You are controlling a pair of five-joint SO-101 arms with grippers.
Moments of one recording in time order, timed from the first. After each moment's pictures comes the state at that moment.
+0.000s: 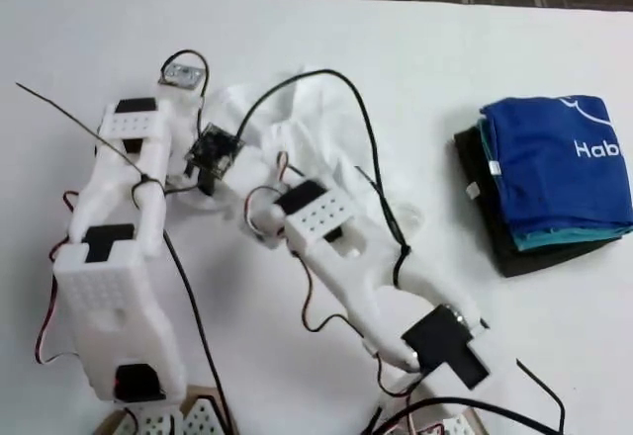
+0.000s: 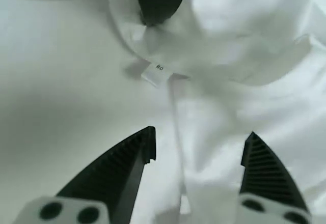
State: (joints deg) left arm -11.8 30.9 -4.0 67.8 -12.8; right arm -41.1 4.2 27.4 39.5 24.3
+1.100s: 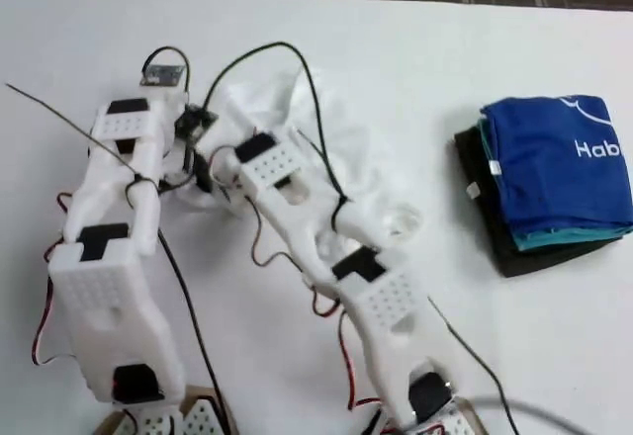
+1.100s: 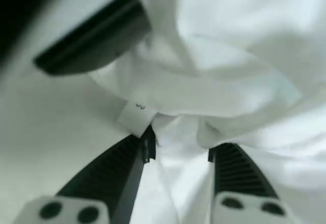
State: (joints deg) left arm -13.6 31.5 -4.5 67.7 -3.6; right arm -40.8 43.8 -24.5 69.6 20.8
